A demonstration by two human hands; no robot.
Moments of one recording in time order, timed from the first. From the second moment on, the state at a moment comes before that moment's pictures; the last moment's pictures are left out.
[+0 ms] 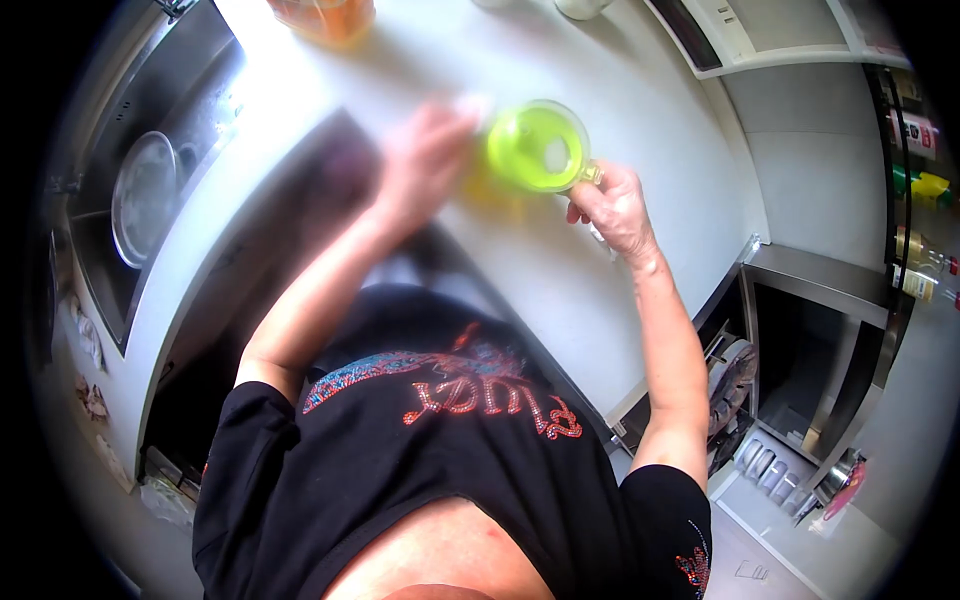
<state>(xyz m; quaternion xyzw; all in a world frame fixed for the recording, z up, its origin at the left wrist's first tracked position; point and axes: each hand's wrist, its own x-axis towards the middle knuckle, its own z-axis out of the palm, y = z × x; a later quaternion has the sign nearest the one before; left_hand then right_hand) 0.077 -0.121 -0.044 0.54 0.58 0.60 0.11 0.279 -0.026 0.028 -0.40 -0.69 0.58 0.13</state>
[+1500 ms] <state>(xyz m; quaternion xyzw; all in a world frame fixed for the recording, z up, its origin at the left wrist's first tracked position) 0.114 -0.077 0.007 0.58 0.46 0.67 -0.08 0.280 -0.026 0.096 -0.47 -0.38 0.75 0.25</state>
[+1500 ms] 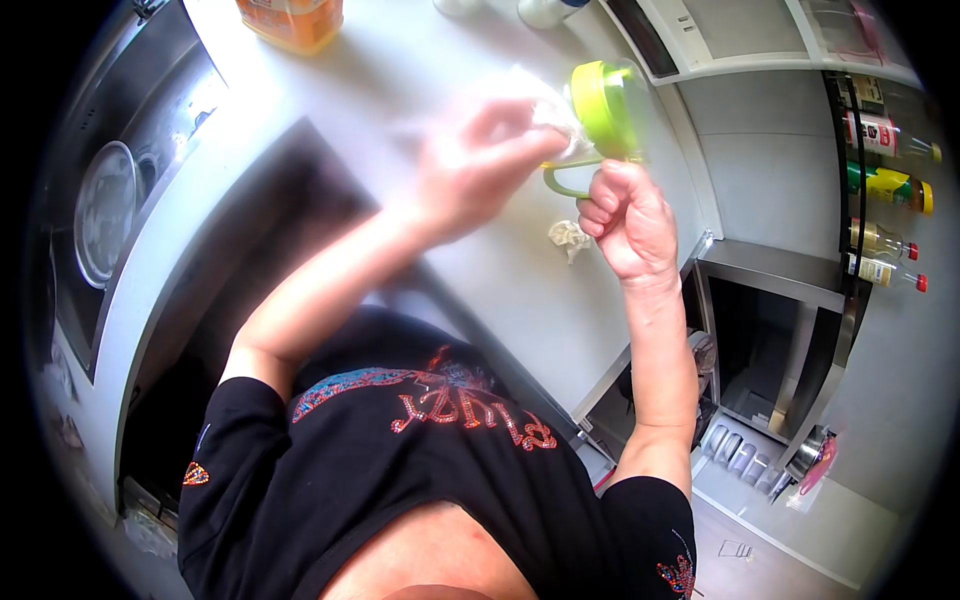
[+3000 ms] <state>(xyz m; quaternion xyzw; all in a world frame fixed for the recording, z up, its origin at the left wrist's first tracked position) 0.082 -0.047 -0.099 0.18 0.22 0.69 0.67 0.319 -0.048 0.044 -0.56 -0.38 0.66 0.33</state>
